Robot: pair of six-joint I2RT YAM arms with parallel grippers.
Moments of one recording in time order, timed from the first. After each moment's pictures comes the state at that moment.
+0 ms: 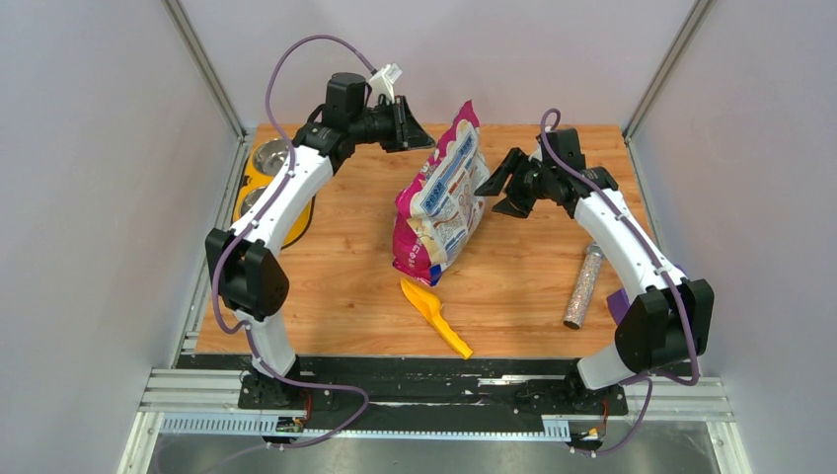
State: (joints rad) left arm -0.40 1.83 1.84 -0.41 0.63 -0.53; right arm 0.25 1.50 1.37 -0.64 -0.40 0.83
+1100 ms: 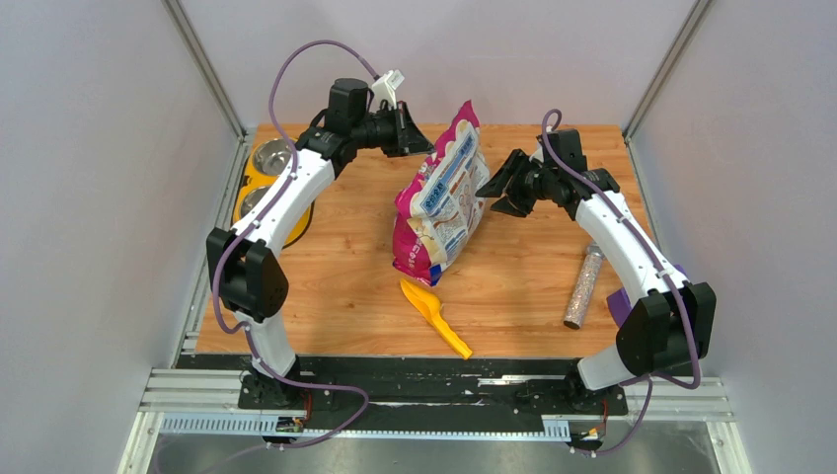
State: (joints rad) left arm -0.40 1.82 1.79 -0.38 0.64 -0.51; right arm 0.25 1.48 1.35 -0.63 -0.41 0.83
